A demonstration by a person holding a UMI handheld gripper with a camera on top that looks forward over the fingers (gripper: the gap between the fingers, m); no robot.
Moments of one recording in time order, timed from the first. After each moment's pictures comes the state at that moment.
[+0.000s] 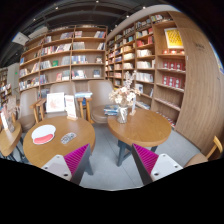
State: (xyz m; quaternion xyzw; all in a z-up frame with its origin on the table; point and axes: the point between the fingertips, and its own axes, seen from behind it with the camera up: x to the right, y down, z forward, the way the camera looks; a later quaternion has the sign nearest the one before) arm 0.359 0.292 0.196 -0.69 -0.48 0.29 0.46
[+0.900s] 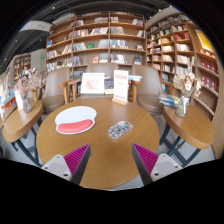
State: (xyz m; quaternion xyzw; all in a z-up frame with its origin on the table) arm 0.177 0.082 0.053 -0.62 -0.61 0.35 0.36
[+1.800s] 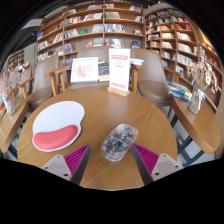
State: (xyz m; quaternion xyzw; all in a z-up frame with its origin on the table) arm 0.048 0.096 -0.015 -0.66 -0.62 0.29 0.31
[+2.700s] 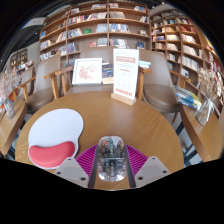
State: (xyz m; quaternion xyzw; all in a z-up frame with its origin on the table) arm -0.018 0.093 -0.015 -0.64 -0.63 0.30 0.31
